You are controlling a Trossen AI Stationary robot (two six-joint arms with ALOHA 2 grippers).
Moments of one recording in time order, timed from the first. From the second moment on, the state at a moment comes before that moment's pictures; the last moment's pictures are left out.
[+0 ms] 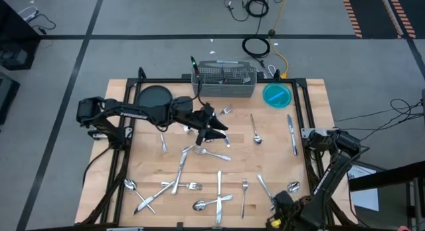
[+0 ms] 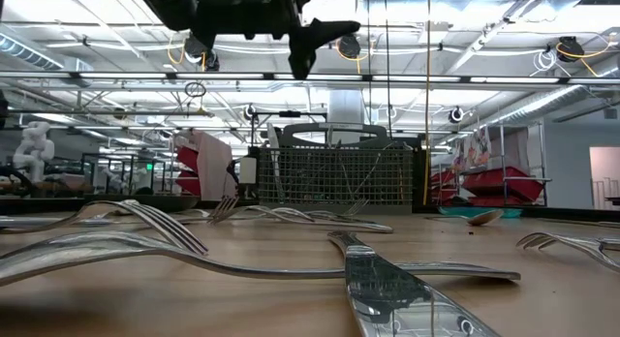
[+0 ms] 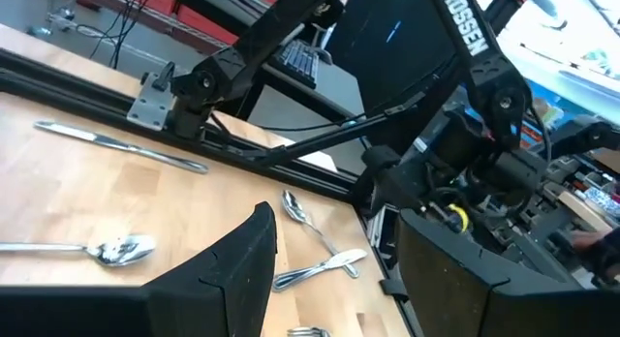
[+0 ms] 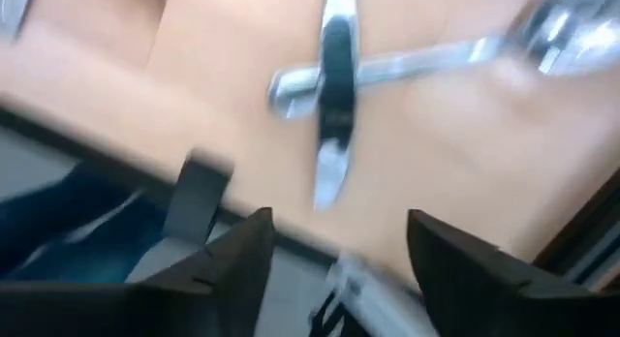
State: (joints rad) left arm 0.12 1.58 0.96 0.48 0.48 -0.44; right arm 1.02 1.90 1.47 -1.11 -0.04 2.14
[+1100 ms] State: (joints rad) left arm 0.02 1.58 0.96 0.48 0.33 -0.65; right arm 1.02 2.14 1.46 -0.99 -0.10 2.06
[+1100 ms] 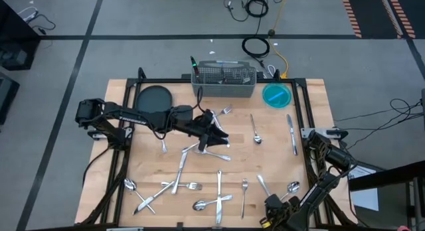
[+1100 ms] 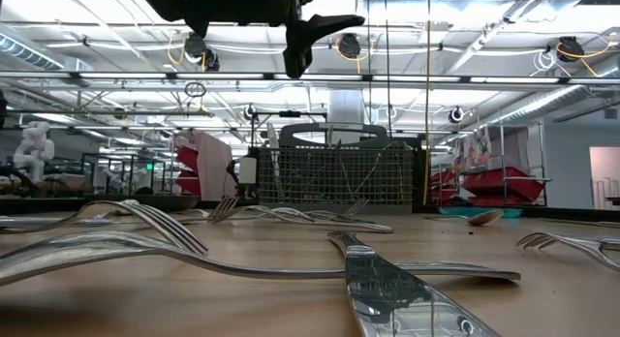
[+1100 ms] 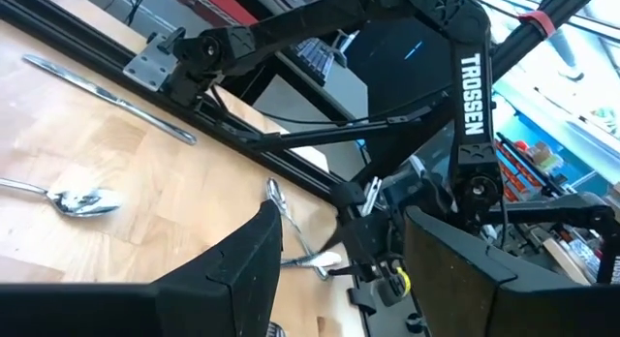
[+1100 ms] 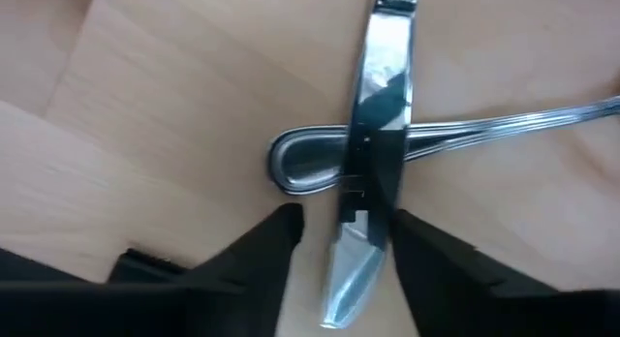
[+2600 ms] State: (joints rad) left arm -0.05 1.61 1.21 -0.05 0.19 0.32; right arm 0.88 2.01 1.46 -1.12 -0.16 1.83
